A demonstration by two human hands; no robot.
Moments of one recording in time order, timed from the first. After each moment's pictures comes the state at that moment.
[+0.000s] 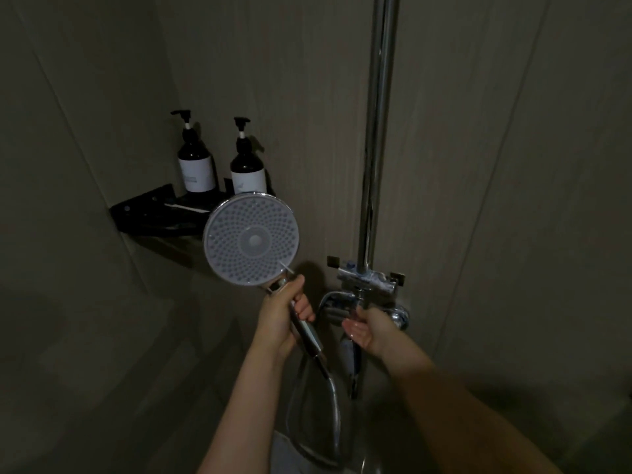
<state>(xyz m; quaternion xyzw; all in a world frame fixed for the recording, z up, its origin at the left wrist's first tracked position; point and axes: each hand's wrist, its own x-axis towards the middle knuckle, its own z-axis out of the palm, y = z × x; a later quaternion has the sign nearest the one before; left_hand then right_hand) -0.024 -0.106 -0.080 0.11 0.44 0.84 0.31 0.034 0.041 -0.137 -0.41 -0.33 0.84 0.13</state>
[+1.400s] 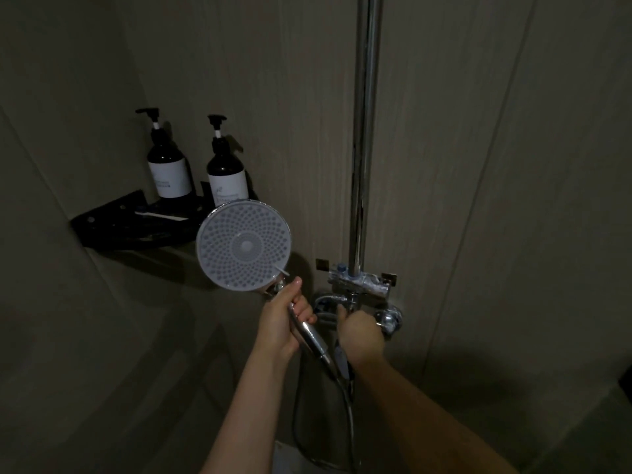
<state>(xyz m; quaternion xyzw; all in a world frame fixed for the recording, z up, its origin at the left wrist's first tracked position) -0.042 -0.088 -0.094 0.11 0.41 0.83 0.36 0.025 0.014 -0.140 -0.48 -0.82 0.29 0.13</state>
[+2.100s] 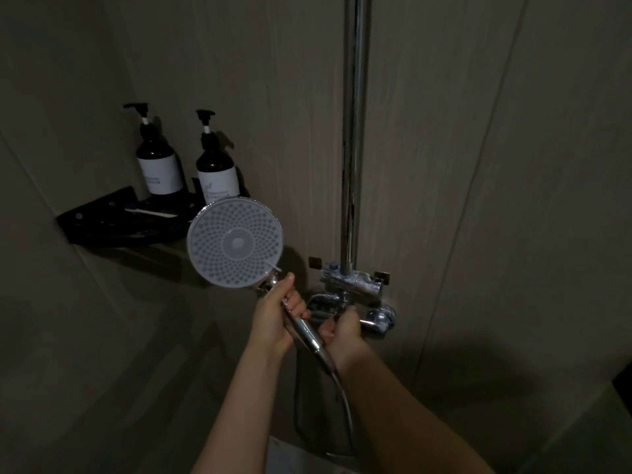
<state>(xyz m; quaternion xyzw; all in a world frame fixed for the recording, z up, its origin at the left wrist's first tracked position) -0.036 -0.079 -0.087 0.09 0.40 0.84 0.36 -0.005 0.022 -0.154 -0.41 -0.13 0.87 0.23</state>
